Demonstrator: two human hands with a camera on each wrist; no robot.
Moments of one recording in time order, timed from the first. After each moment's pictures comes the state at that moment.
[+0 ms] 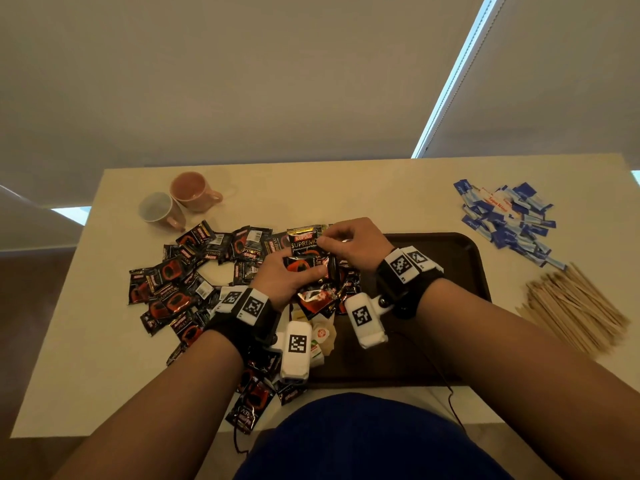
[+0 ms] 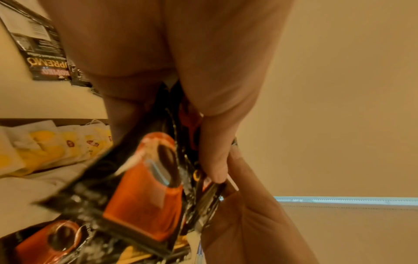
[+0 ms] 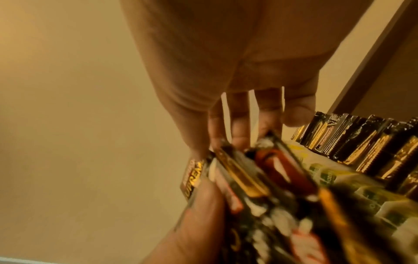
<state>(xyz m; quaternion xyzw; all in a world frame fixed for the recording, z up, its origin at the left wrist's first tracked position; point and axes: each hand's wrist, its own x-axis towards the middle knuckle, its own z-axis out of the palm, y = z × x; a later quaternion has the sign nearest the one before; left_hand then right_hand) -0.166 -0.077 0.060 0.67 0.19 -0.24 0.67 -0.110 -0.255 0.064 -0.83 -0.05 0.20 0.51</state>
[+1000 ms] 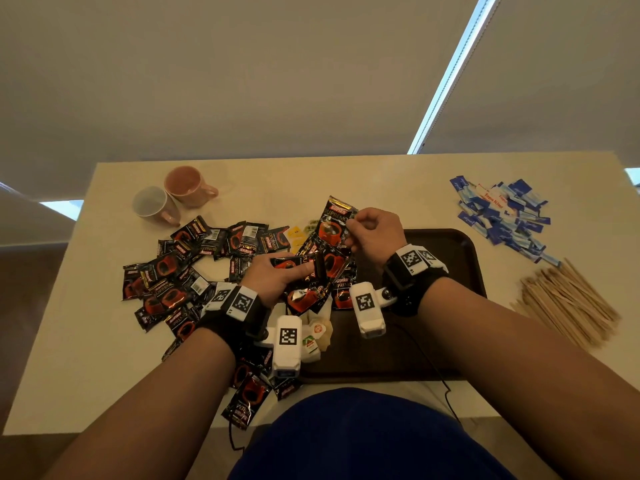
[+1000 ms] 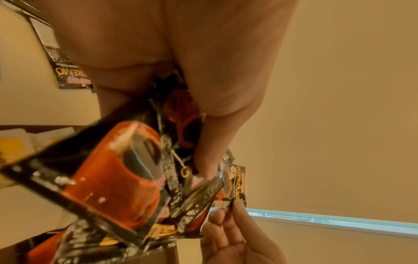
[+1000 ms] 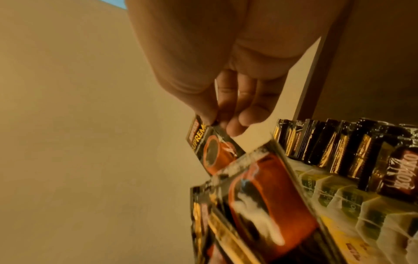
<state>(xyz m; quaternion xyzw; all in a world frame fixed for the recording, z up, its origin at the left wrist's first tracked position) -0.166 -0.066 0.049 0.67 0.25 -0.24 0.65 -0.111 -0.273 0.049 -0.76 0.13 0.12 0.62</state>
